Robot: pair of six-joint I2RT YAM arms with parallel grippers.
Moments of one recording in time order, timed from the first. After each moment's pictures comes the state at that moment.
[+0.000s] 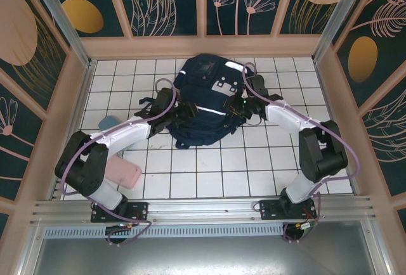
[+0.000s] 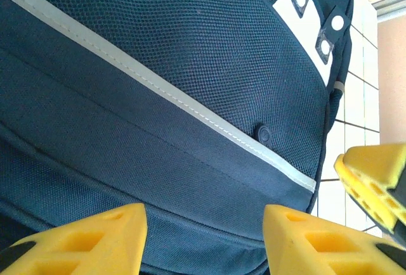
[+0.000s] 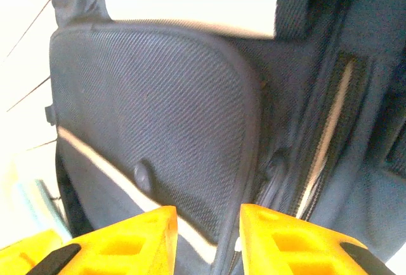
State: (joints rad) left arm -0.57 1.58 0.95 -0.07 0.16 -0.93; right arm 0.39 1.65 1.10 -0.33 -0.30 0.81
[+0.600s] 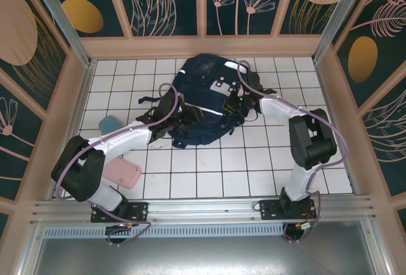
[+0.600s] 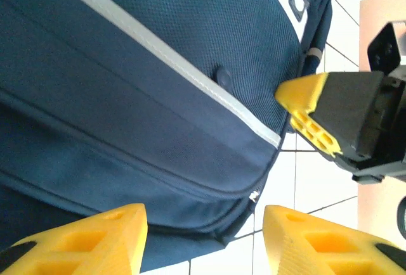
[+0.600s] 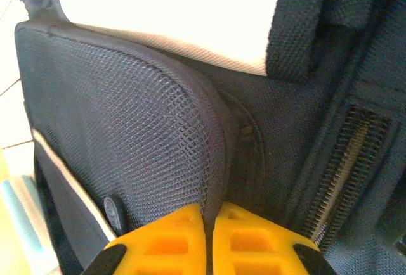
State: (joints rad) left arm -0.64 1.53 0.91 -0.07 0.17 -1.01; right arm 0.38 1.79 1.19 -0.34 -0.39 0.78
